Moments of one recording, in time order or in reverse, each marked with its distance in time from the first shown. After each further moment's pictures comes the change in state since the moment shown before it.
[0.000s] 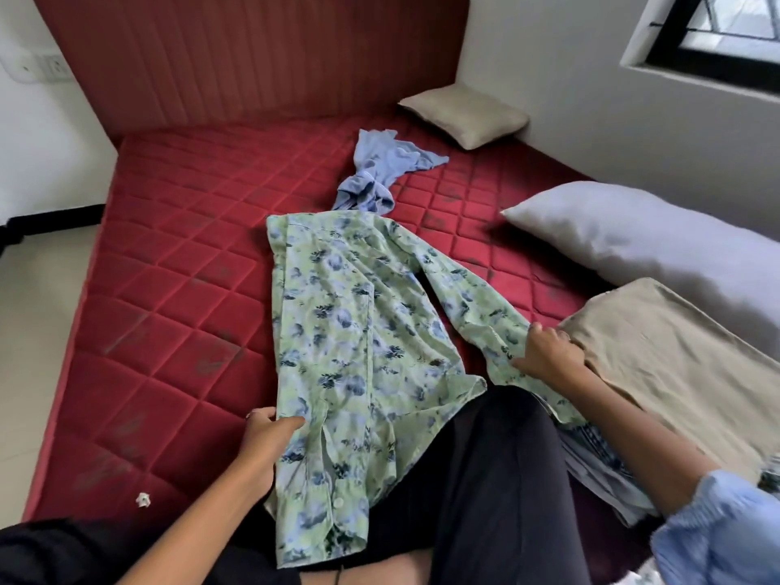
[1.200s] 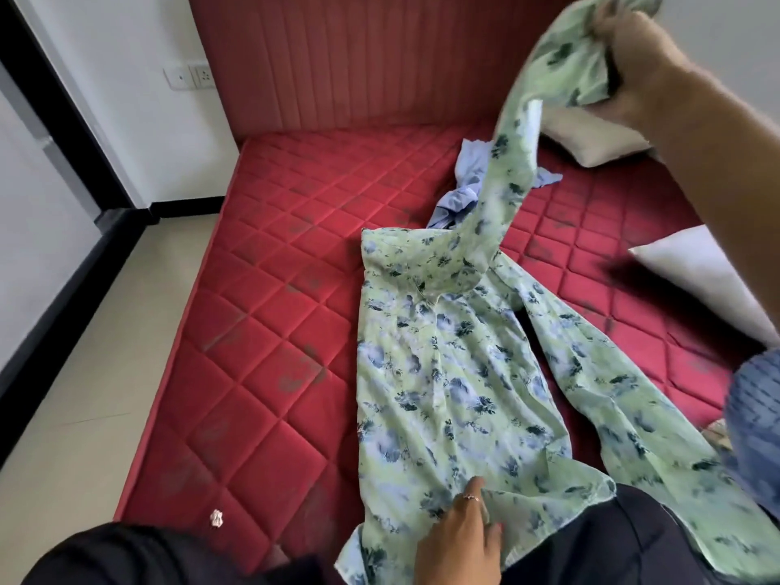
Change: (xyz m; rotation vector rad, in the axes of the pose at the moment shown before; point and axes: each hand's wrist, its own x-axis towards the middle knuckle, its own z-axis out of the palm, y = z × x) left_hand -0.052 -0.015 0.089 0.795 -0.302 0.462; right_hand 0.103 -0.209 -0.297 1.833 -0.316 -0.548
